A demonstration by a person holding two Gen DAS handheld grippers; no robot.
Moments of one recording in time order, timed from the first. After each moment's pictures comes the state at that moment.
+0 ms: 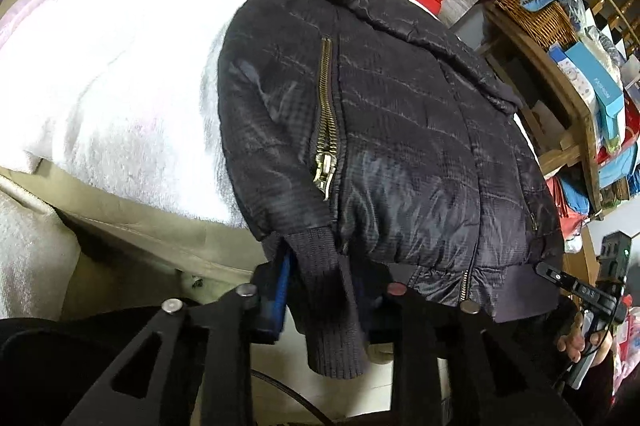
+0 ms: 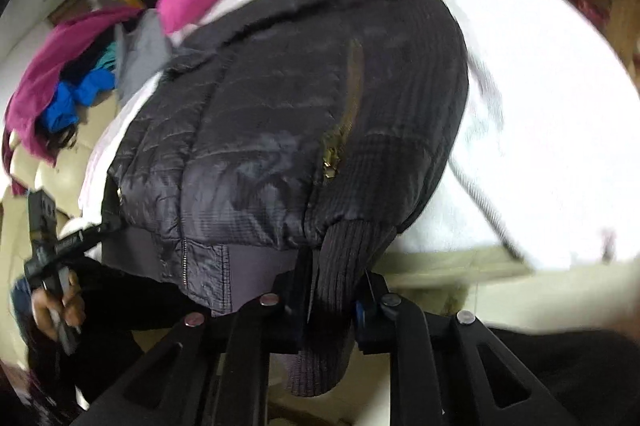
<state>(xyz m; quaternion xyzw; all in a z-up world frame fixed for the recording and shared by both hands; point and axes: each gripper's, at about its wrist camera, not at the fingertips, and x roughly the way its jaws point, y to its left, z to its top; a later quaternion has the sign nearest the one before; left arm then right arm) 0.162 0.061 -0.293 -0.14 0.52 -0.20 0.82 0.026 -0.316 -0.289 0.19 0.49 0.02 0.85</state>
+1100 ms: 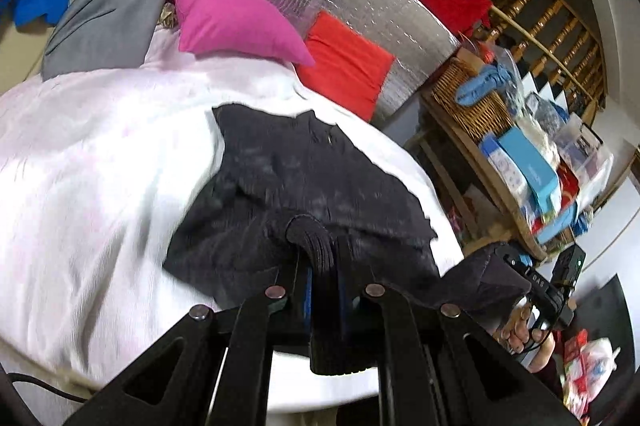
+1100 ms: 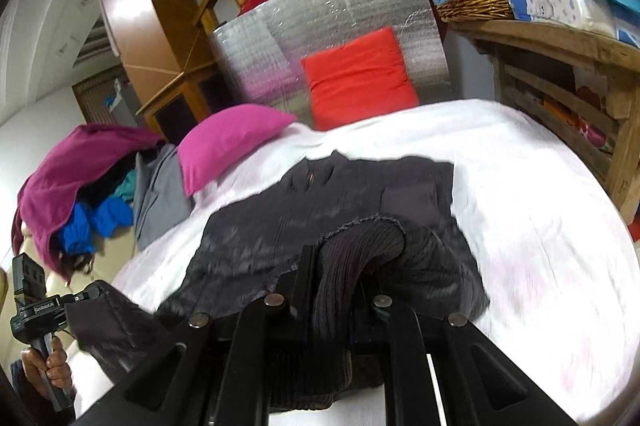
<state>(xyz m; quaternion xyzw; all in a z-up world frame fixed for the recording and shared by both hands) 0.280 0.067 -0.142 -0.21 0.39 -0.28 0.85 0.124 -0.327 -0.128 0.18 0.25 -0.02 0.95</state>
